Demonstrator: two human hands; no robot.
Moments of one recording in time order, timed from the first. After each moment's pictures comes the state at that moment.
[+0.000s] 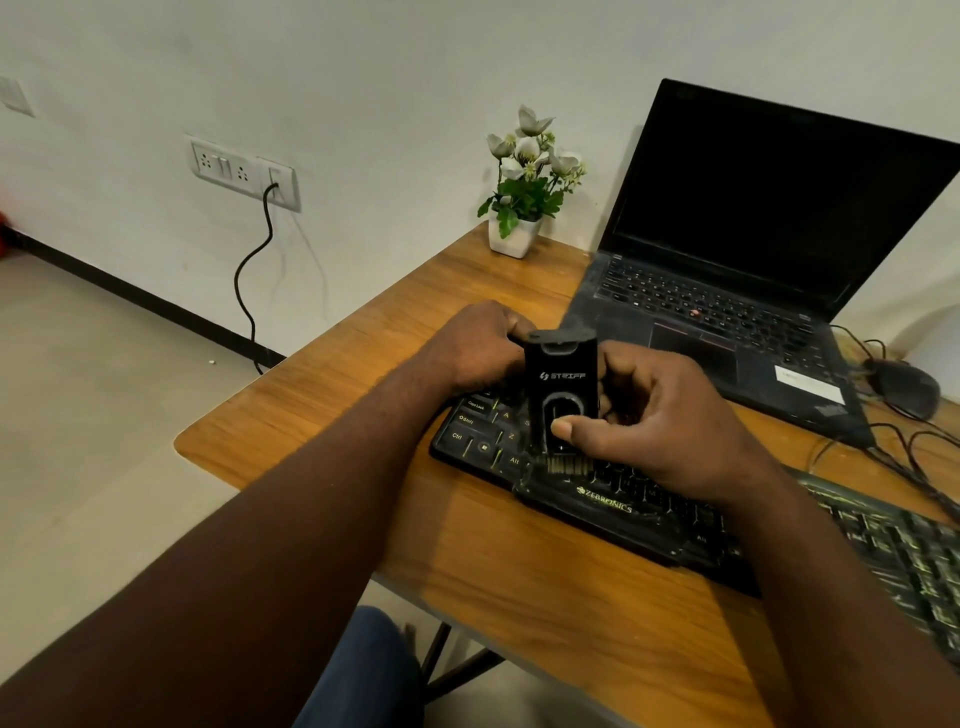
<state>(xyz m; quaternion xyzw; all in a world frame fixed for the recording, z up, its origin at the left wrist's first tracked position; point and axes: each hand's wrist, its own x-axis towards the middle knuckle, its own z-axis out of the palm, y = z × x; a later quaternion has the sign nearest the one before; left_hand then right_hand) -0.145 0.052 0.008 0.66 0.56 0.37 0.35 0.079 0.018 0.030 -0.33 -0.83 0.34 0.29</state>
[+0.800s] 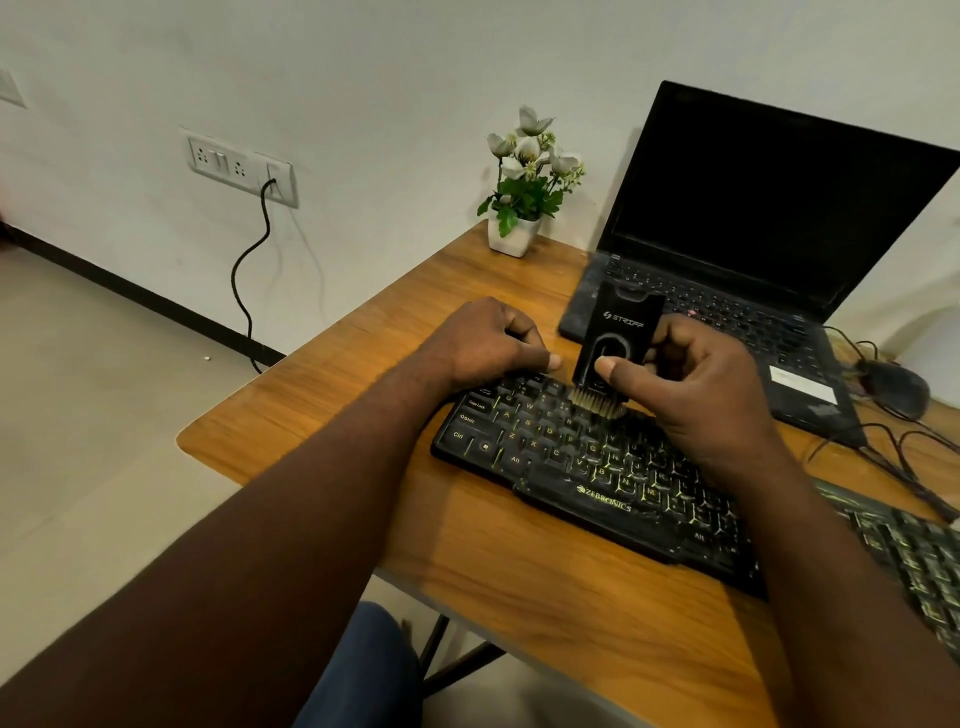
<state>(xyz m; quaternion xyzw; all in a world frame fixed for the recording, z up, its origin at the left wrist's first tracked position) -0.147 0.053 0.006 0.65 0.56 0.37 0.35 0.088 0.028 0.031 -0.44 -0.74 0.28 0.42</state>
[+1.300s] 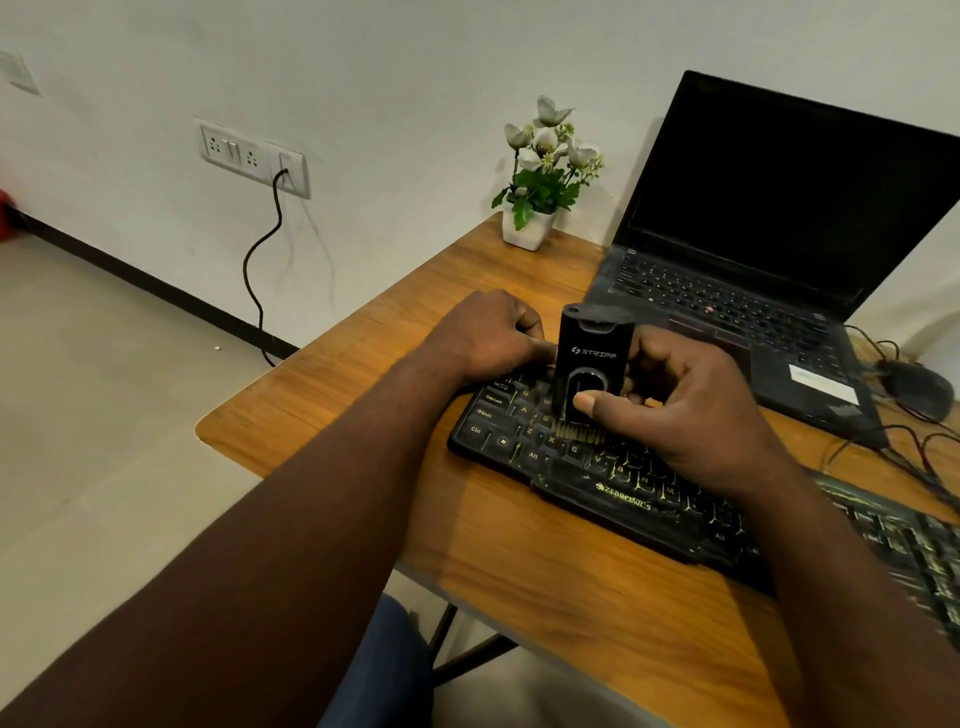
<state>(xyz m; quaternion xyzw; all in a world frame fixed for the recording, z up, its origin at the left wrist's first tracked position) -0.154 0.059 0.000 0.67 0.60 0.36 0.27 0.074 0.015 0.031 -0.39 -0.81 0.29 0.34</state>
